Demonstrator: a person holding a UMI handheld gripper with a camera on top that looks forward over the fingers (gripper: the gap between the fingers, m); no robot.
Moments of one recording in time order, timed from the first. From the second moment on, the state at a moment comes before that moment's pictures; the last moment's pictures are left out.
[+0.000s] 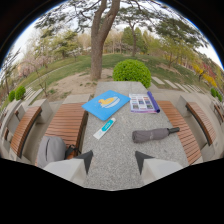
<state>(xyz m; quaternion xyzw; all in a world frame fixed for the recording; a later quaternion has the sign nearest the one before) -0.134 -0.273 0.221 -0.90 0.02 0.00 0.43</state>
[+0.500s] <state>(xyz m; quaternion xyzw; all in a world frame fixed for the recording) -0.079 -0.255 0.209 -0.90 0.03 -0.03 0.43</state>
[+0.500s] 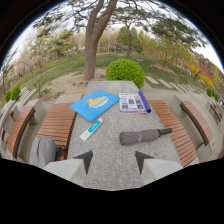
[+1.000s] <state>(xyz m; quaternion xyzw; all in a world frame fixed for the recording) 0.034 -0.085 0.160 -0.92 0.02 -0.03 0.40</state>
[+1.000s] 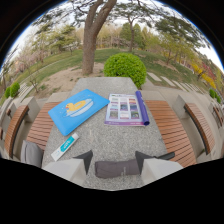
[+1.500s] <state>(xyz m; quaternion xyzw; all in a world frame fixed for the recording) 0.111 0.107 0.057 -0.93 0.01 -0.03 0.37</state>
